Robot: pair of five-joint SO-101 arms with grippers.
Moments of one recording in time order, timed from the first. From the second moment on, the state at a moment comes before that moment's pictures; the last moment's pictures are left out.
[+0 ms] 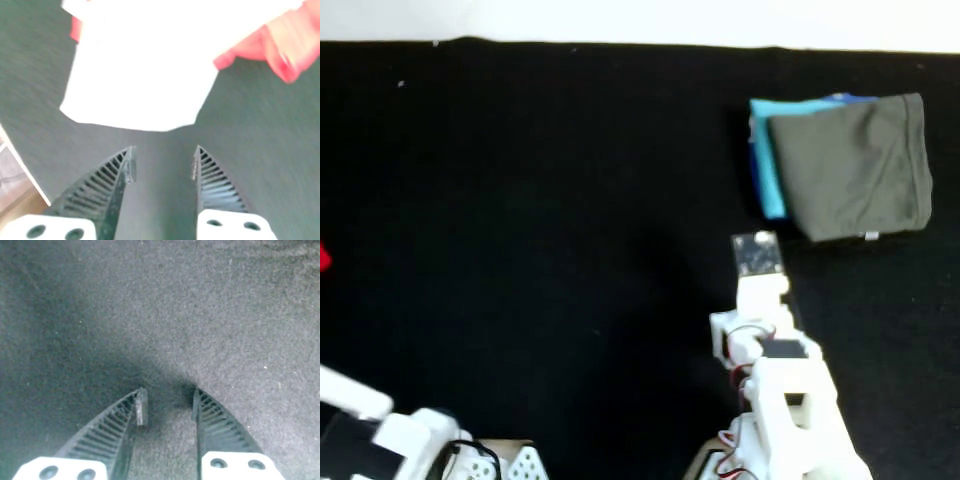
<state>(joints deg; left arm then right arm) -78.0 -10.2 13.5 66.1 -42.3 -6.4 -45.8 84.4 30.3 7.4</state>
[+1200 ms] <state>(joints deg) -65.9 10.3 -1.5 73.2 -37.2 -6.4 -45.8 84.5 29.4 7.4</state>
